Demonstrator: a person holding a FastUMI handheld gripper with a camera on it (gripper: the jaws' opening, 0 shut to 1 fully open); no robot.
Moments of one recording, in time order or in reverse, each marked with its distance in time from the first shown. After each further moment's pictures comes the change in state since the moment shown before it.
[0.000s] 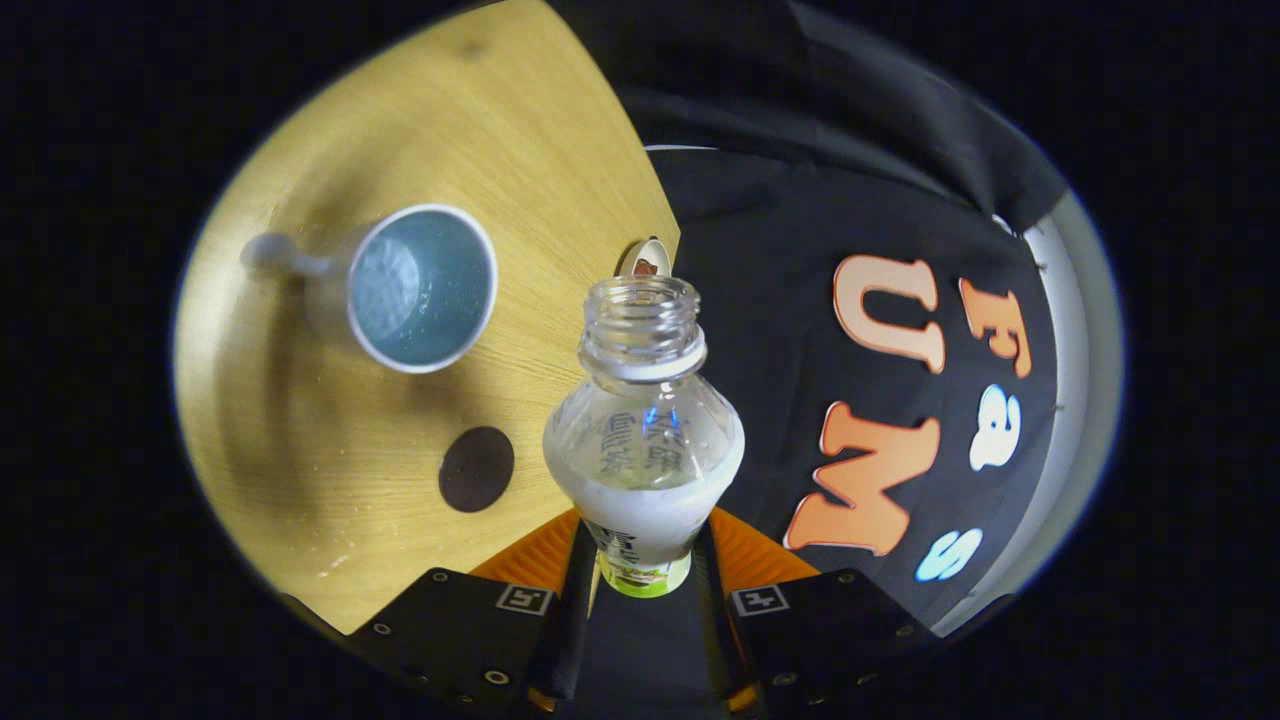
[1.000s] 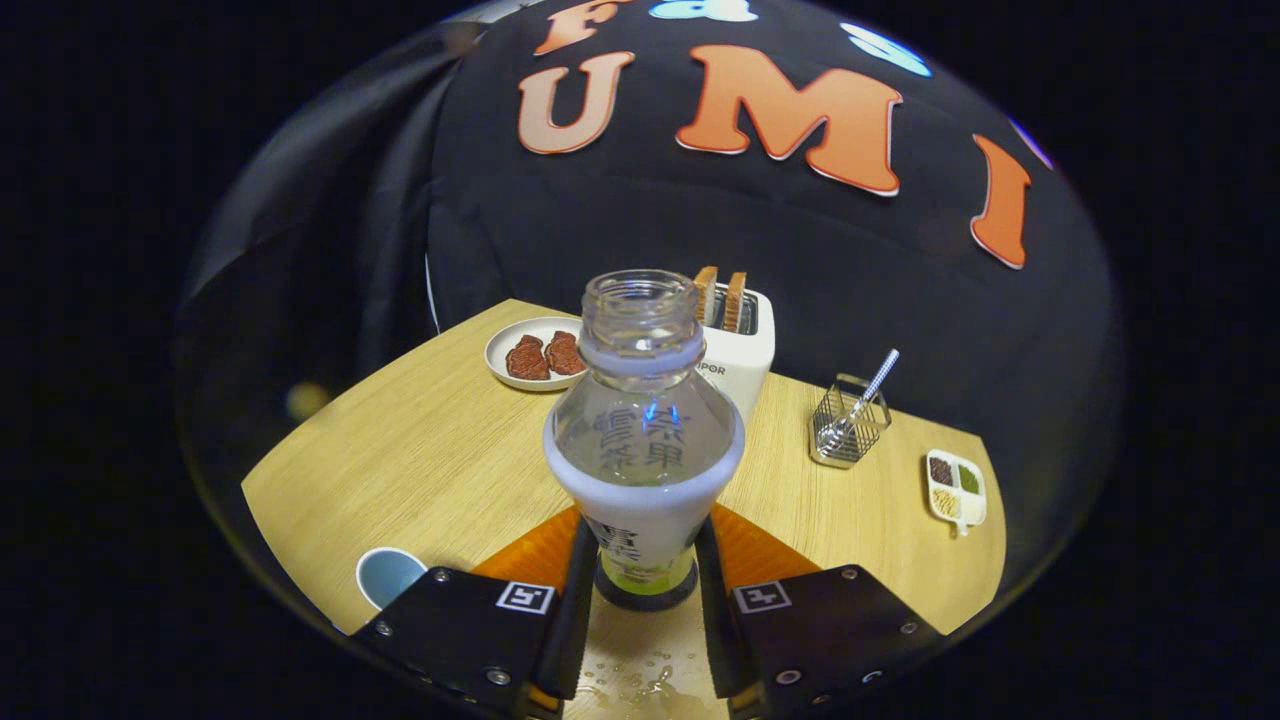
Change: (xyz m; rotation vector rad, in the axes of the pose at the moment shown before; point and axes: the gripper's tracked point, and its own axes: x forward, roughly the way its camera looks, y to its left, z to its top) arm 0.059 0.029 -0.052 1.433 0.083 0.330
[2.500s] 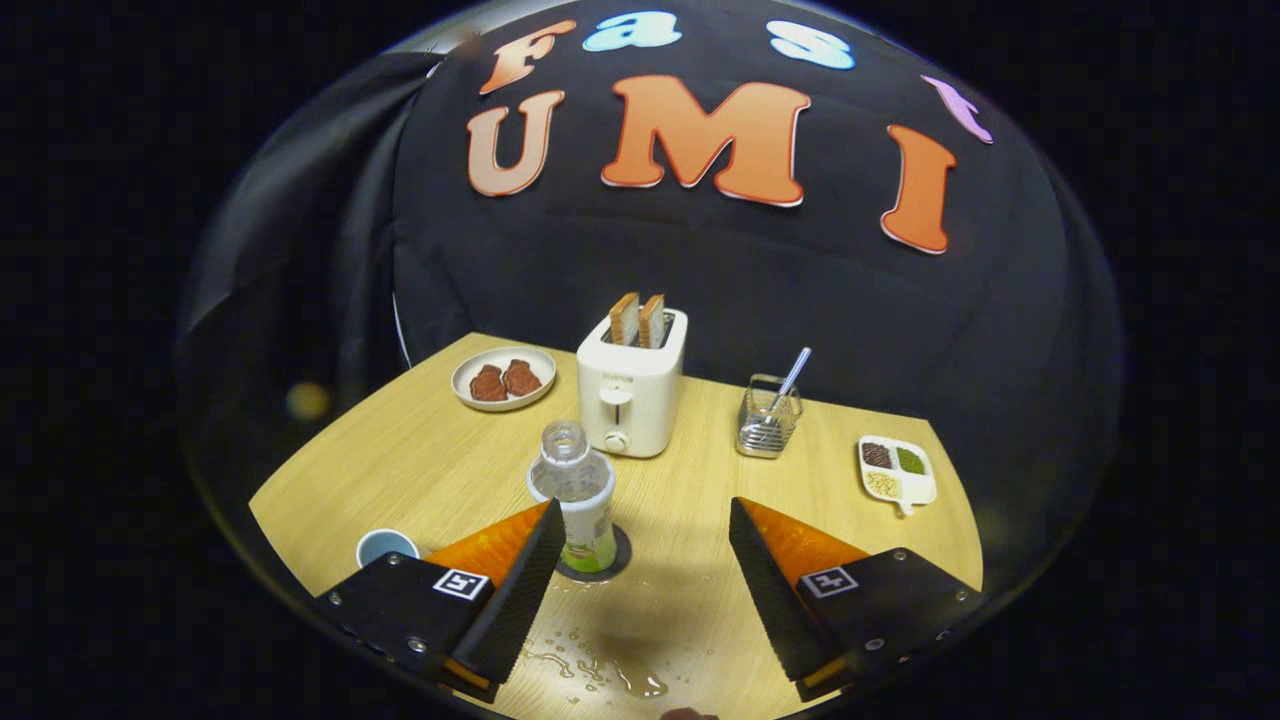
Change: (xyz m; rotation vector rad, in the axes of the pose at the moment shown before) arm -0.108 -0.070 0.029 0.051 -0.114 -0.116
